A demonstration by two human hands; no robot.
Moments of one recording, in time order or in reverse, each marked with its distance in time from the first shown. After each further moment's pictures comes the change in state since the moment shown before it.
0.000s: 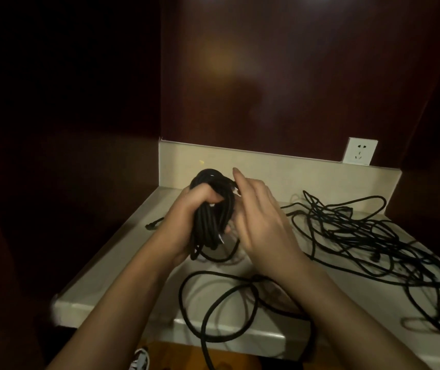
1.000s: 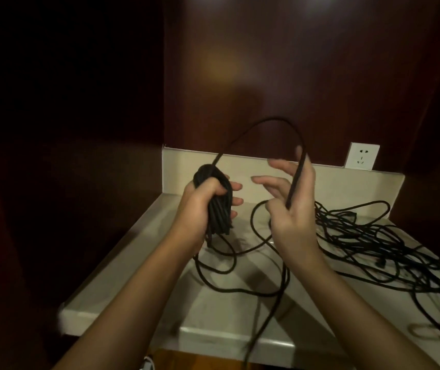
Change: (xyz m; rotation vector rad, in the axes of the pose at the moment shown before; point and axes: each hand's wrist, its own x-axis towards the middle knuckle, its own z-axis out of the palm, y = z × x) left_hand 0.029 -0.004 0.005 -0.020 0.196 0.080; right_hand 0.017 0.001 -0.012 0.786 0.318 0.339
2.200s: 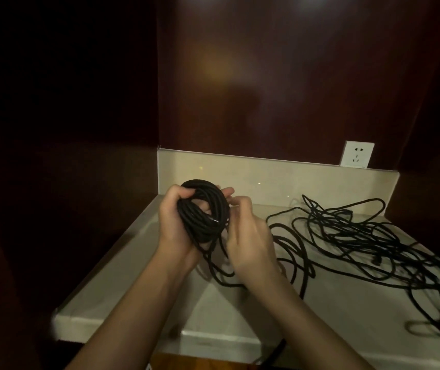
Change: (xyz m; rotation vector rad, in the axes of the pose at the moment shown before) left_hand -0.013 -0.004 -0.005 -0.465 0.078 -0.208; right_hand -0.030 0.019 0.031 -0.661 -0.234 0.085
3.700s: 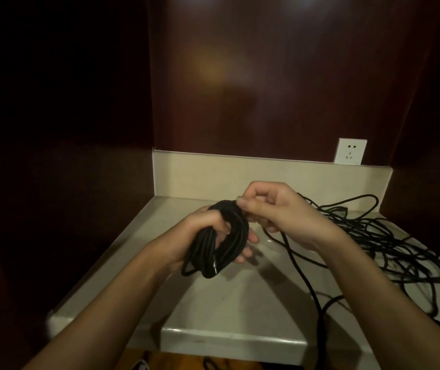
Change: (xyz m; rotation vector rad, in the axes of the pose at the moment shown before) left_hand 0.006 -0.003 -0.008 0.507 -0.610 -0.303; right_hand 0.037 0.023 -0.088 0.673 -0.489 0.062
